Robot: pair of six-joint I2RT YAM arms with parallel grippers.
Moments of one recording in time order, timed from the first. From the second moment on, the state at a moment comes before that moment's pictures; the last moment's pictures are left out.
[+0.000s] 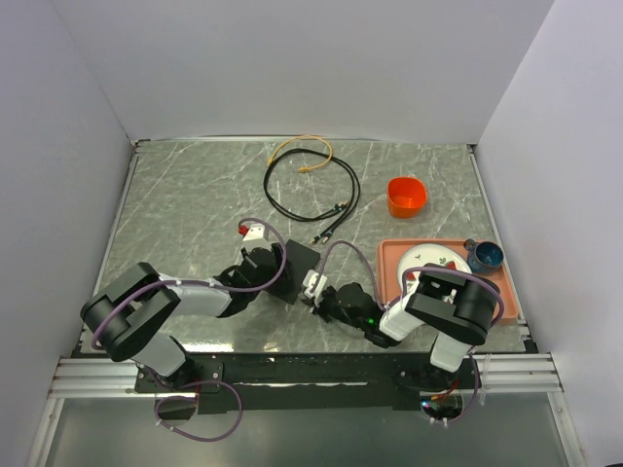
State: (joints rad) left arm -0.81 1.52 0.46 0.47 -0.36 -0.74; right arm 1.06 1.70 0.30 1.05 0.03 -0.14
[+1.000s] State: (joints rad) left arm -0.94 1.65 0.48 0.74 0.04 -1.01; right arm 1.10 1.69 0.35 0.97 -0.15 -0.22
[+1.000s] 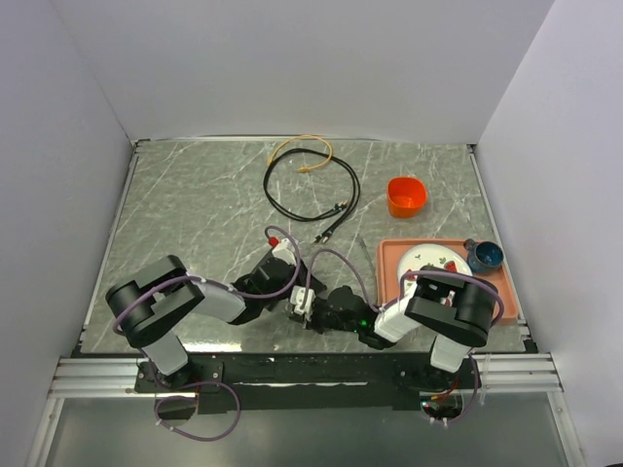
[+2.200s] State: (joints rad) left arm -0.59 1.14 0.47 -0.01 -0.15 -0.72; right arm 1.10 1.46 0.35 0.91 0.26 -0.18
